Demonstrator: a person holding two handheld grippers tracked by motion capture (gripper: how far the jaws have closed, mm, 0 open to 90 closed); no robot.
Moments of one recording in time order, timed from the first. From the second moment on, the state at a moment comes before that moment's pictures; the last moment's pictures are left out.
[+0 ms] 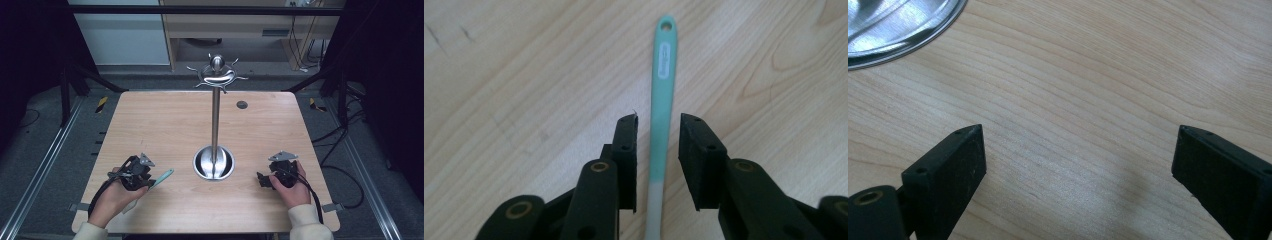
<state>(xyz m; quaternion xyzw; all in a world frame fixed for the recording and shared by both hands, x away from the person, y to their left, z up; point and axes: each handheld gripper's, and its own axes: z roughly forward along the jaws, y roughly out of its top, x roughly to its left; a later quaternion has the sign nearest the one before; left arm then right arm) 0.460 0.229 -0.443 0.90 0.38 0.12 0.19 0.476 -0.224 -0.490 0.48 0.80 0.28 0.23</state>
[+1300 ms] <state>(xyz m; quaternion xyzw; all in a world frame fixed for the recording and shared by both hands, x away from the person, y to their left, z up) 0.467 0.232 -0.463 0.93 0.36 0.06 0.10 0.476 -0.223 -0.491 0.48 0.80 0.28 0.23</state>
